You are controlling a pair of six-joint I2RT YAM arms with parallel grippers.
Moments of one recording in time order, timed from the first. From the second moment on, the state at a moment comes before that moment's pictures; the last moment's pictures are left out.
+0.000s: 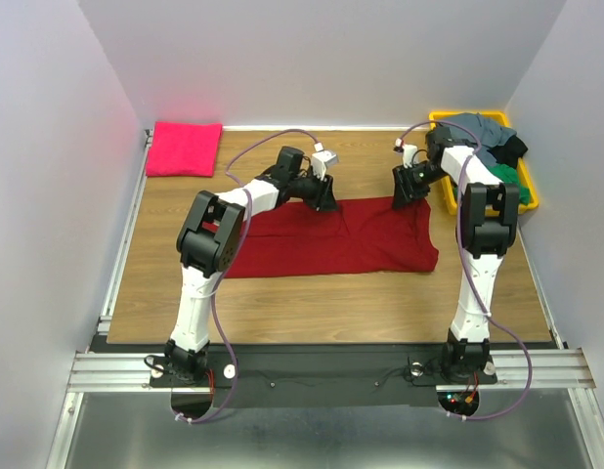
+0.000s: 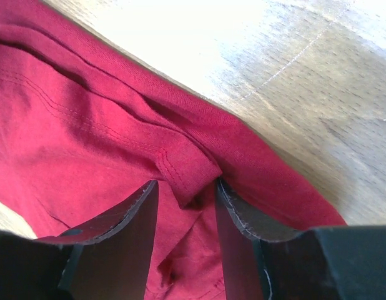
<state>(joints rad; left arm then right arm) -0.49 2.21 1.56 -0.01 0.70 -0.02 -0.01 2.28 1.90 -0.96 -0.56 -0.41</state>
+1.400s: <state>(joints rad) -0.54 2.30 1.68 0.00 0.66 -0.06 -0.01 2.33 2.01 -0.95 -0.58 -0.37</state>
